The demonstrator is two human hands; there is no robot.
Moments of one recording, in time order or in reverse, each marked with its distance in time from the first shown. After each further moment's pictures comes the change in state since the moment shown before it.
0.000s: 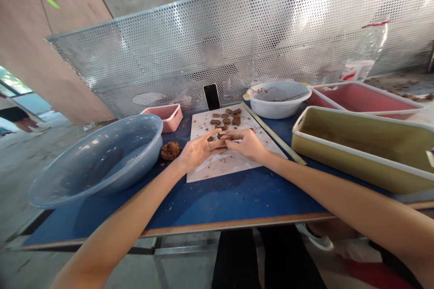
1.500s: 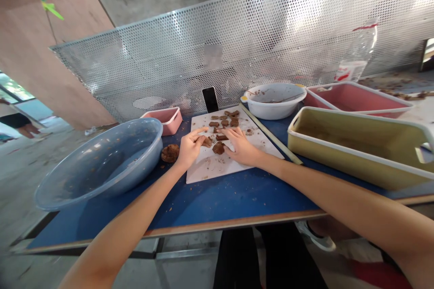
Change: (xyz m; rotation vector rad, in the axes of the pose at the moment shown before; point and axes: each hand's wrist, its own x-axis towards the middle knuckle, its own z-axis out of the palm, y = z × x) left_hand 0.004 -0.003 -0.024 0.822 0.482 0.418; right_hand -0.001 0.016 0.004 -0.372 -0.119 -0.286
